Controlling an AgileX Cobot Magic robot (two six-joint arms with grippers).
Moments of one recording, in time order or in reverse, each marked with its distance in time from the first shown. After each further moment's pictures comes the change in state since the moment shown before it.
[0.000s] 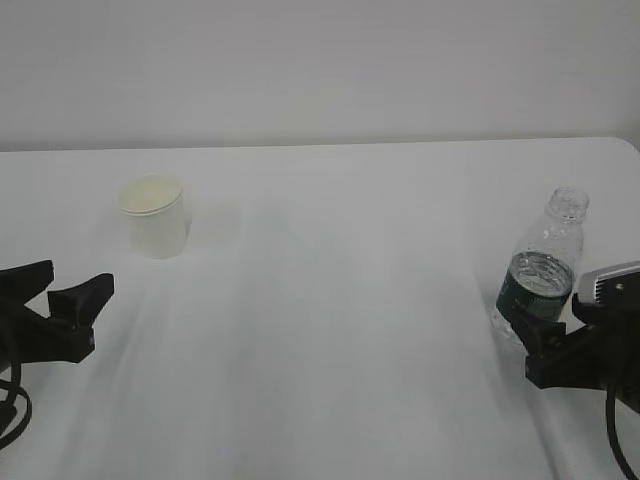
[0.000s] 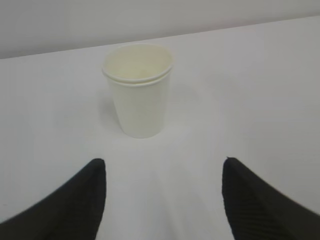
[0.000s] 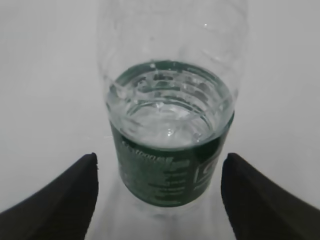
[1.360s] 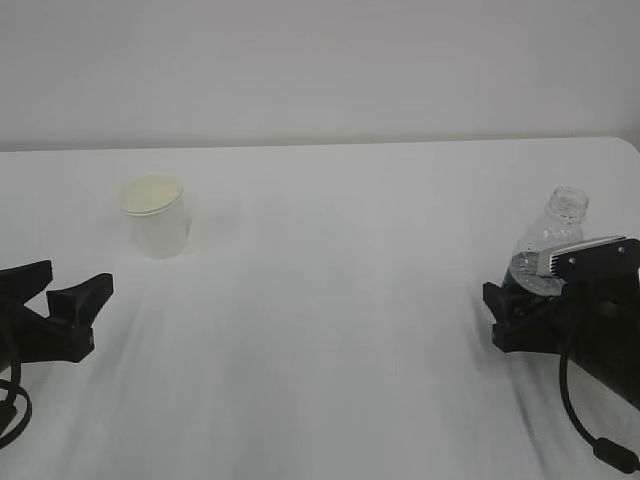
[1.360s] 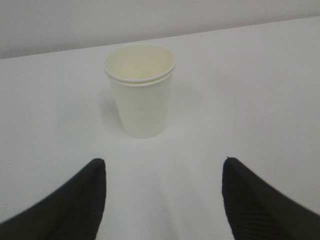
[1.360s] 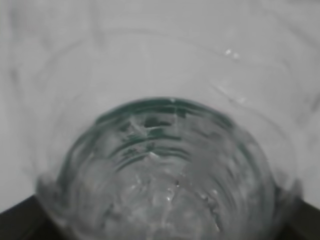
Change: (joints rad) left arm 0.000 0.000 0.000 -0.004 0.000 0.001; right arm 0.000 0.159 -0.189 -0.006 0.000 0.005
